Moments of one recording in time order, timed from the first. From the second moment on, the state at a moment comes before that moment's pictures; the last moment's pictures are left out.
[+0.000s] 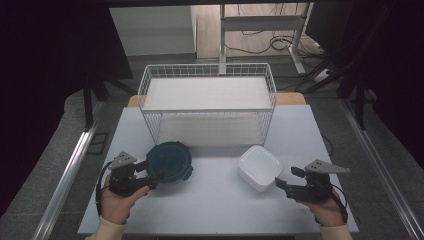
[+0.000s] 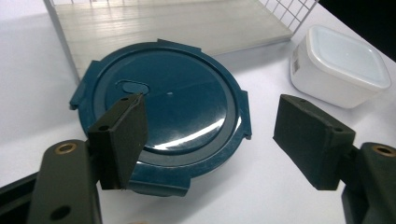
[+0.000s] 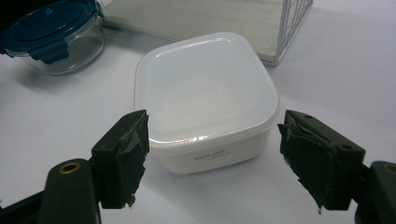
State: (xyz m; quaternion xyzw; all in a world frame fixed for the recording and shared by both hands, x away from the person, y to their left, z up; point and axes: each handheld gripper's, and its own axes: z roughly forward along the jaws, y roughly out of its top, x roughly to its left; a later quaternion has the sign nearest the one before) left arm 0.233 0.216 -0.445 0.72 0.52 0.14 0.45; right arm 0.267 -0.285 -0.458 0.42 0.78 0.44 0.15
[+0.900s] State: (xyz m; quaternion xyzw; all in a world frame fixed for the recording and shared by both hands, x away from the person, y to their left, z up) left arm 0.319 0.275 -0.454 0.71 0.57 0.14 0.38; right arm 0.269 -0.291 -0.460 0.44 0.77 0.43 0.16
